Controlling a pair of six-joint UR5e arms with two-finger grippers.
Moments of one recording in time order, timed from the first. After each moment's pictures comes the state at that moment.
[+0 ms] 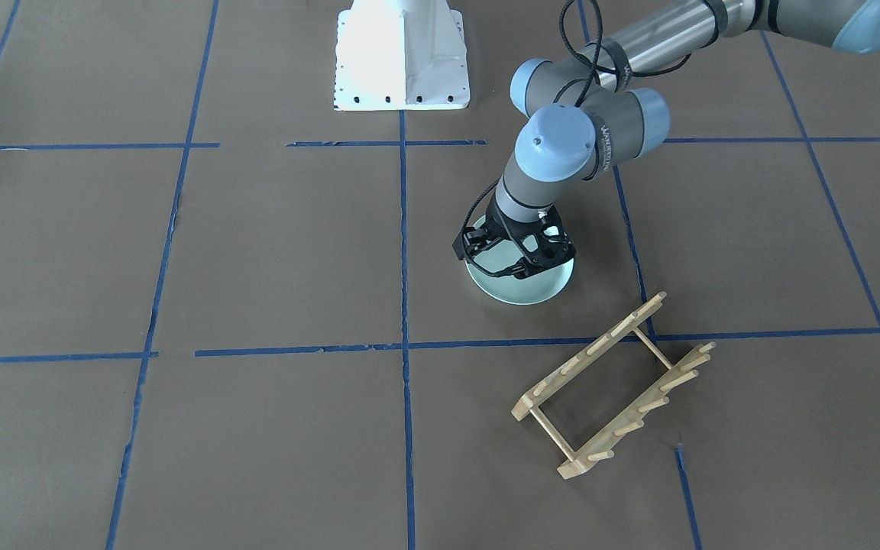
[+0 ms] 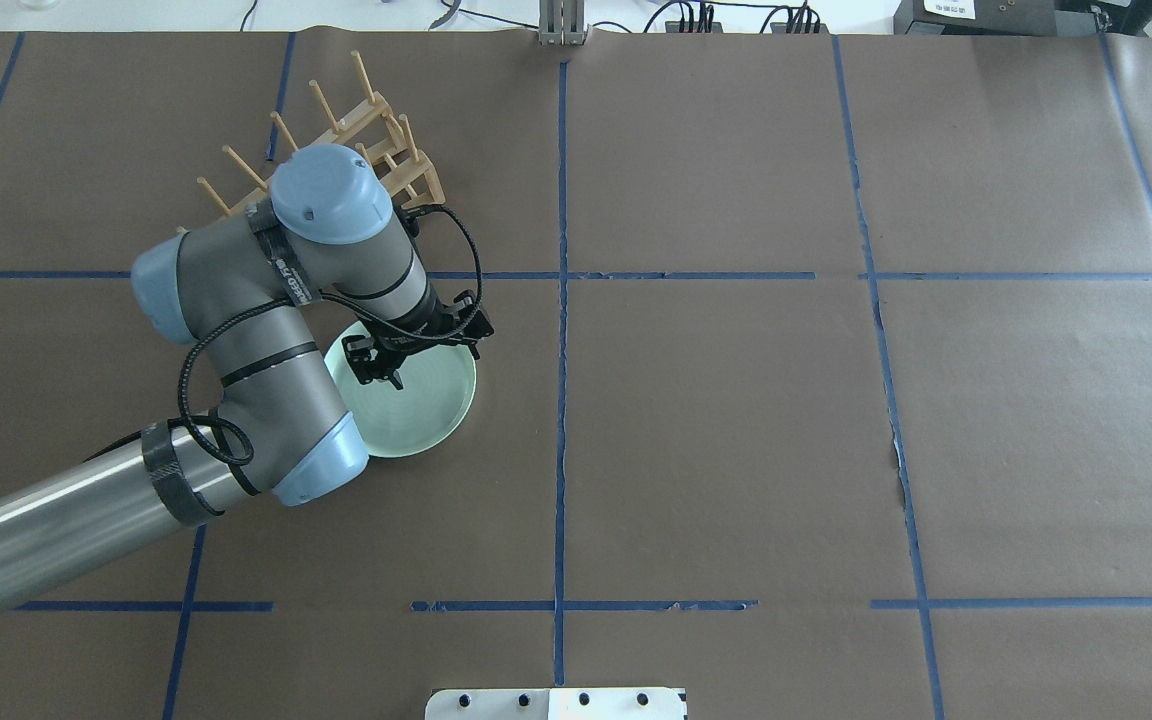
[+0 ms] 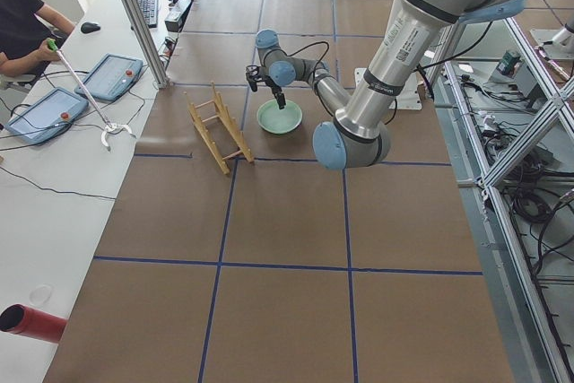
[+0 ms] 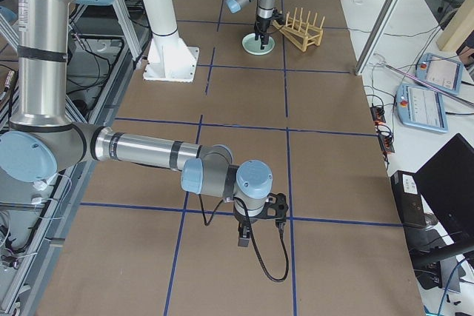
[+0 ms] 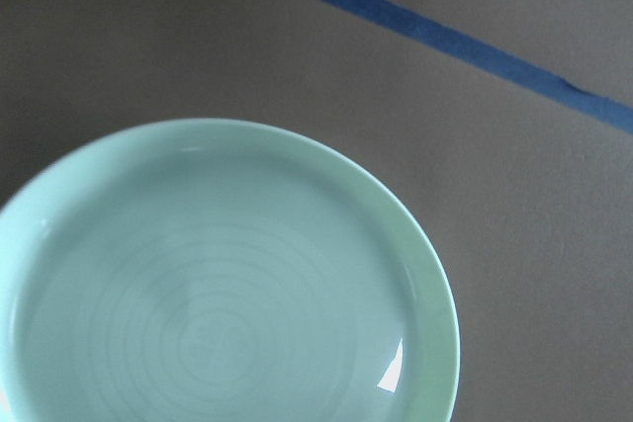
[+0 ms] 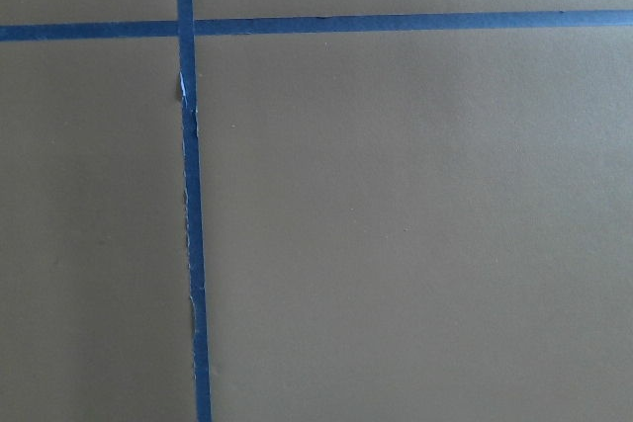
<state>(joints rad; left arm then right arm) -0.61 -2.25 -1.49 -1.72 -2.11 -1.51 1.62 -1.69 1.59 -1.59 2.30 -0.07</state>
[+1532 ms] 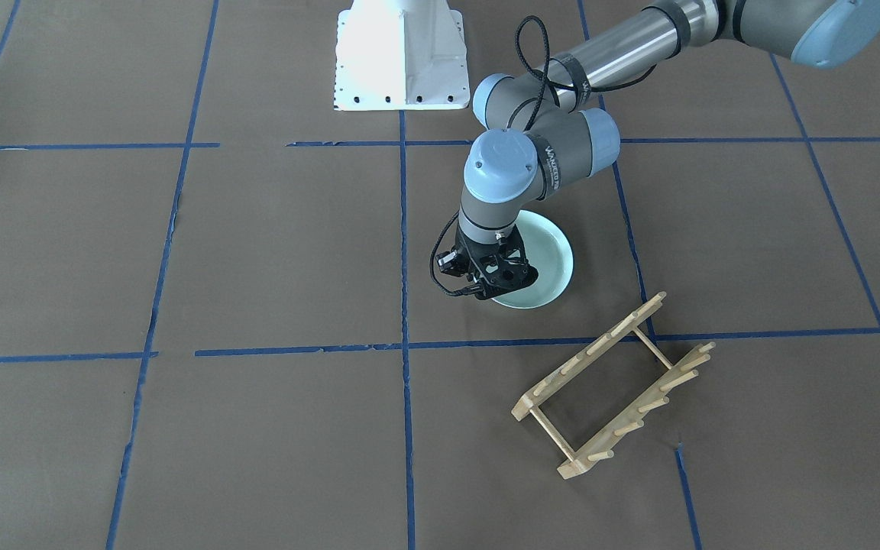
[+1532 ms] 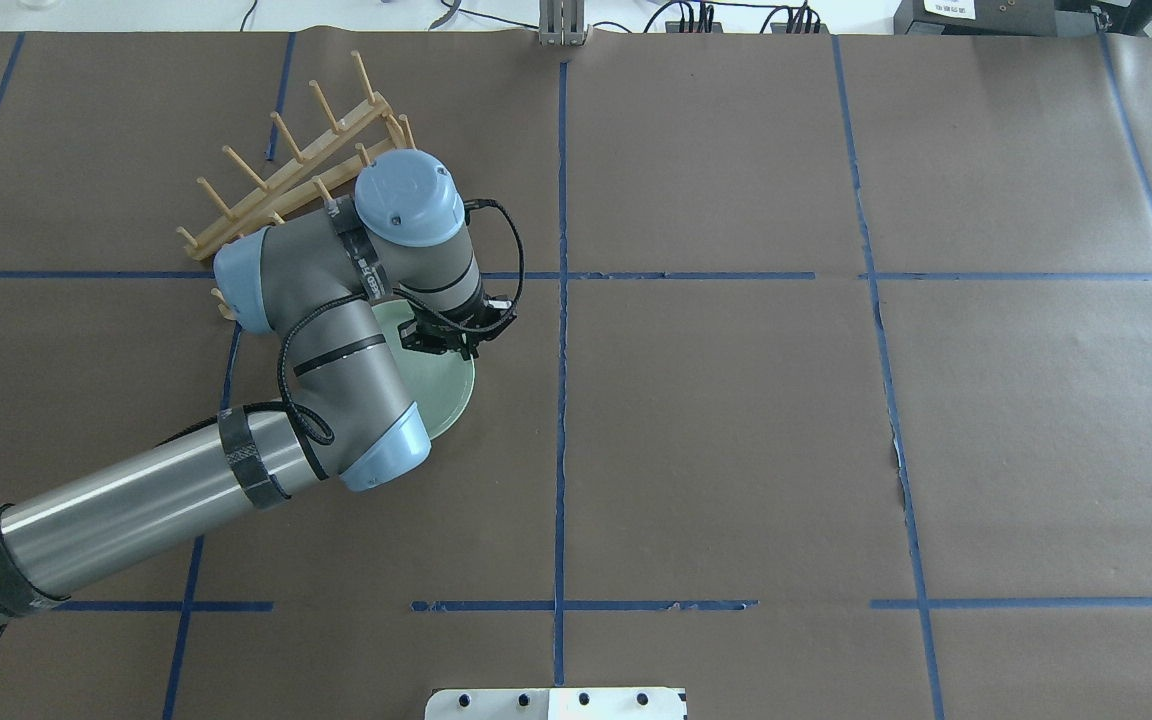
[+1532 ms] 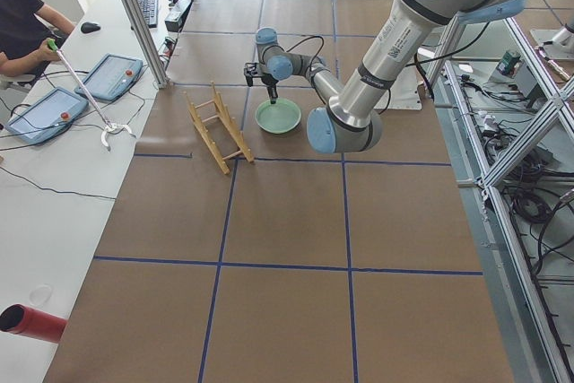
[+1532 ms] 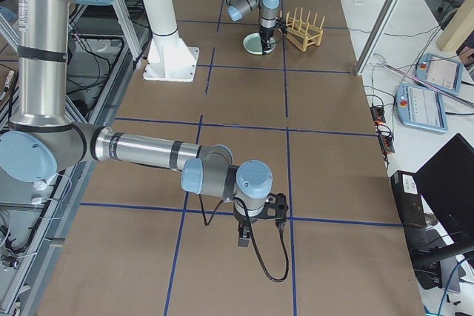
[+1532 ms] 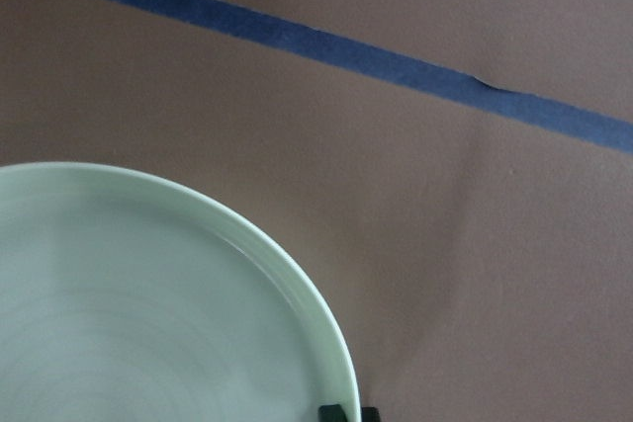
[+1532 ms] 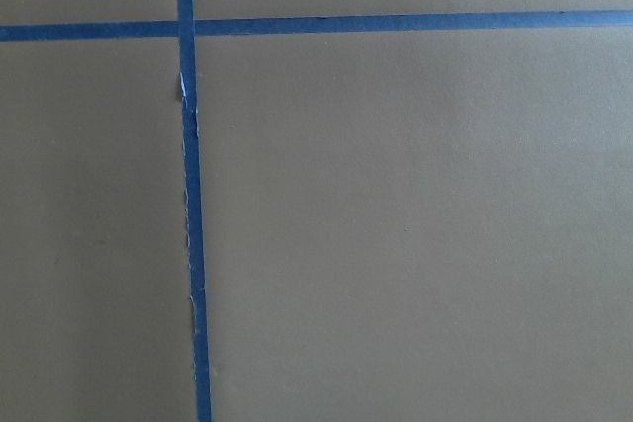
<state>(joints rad) -0.62 -2.35 -1.39 -1.71 -2.01 -1.42 1.62 -1.69 1.59 -1.59 2.30 -0.07</state>
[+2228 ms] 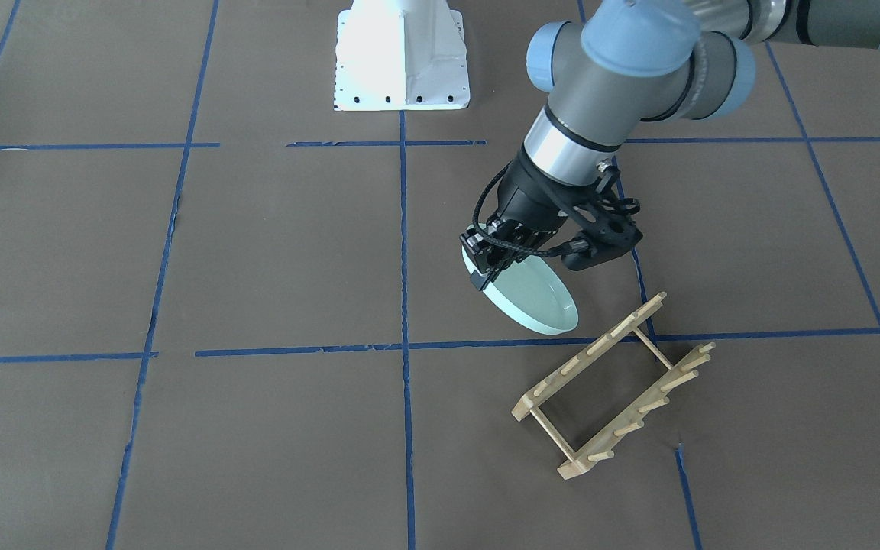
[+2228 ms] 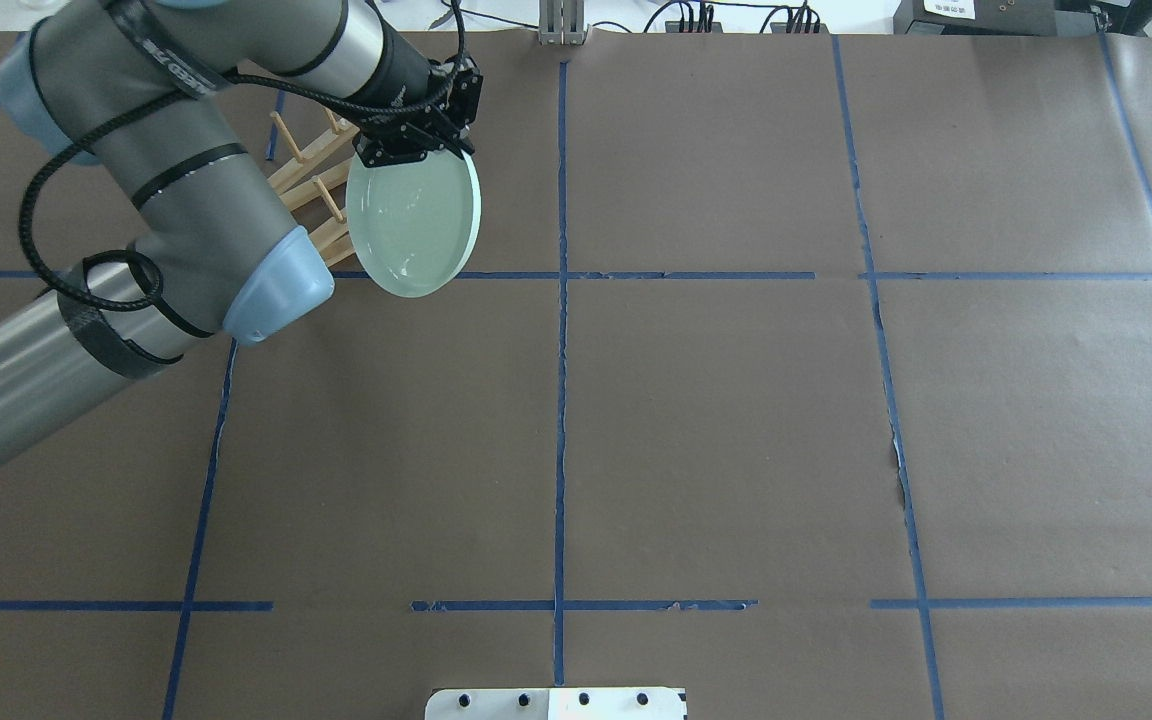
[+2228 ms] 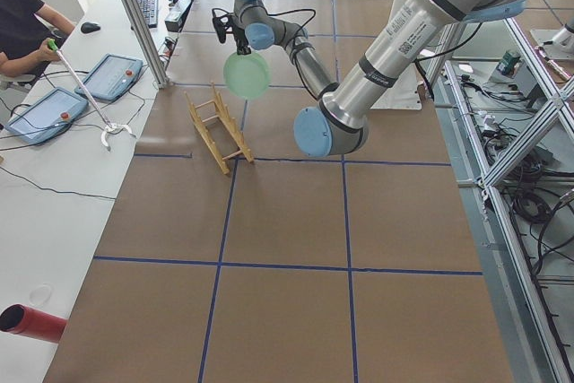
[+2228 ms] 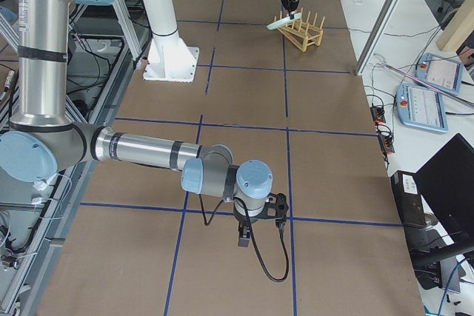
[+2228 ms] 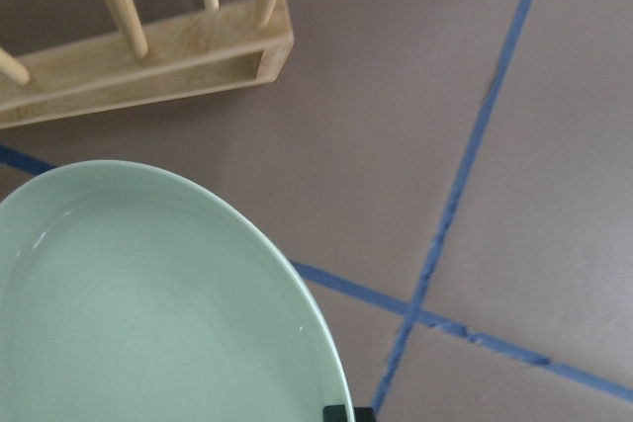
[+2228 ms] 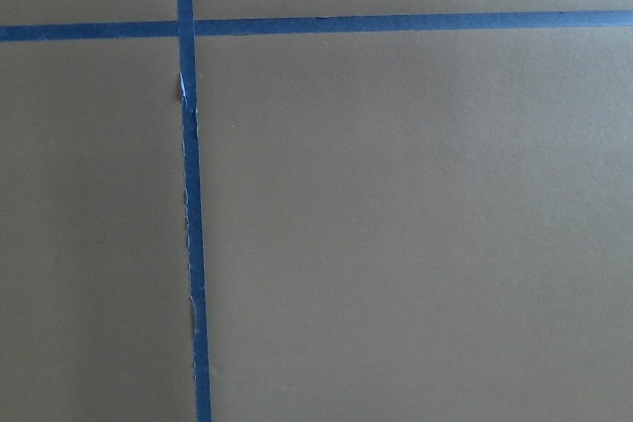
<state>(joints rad) -0.88 -2.34 -1.64 -1.91 -2.06 -1.71 1.62 -1.69 1.59 -1.59 2.30 -0.07</state>
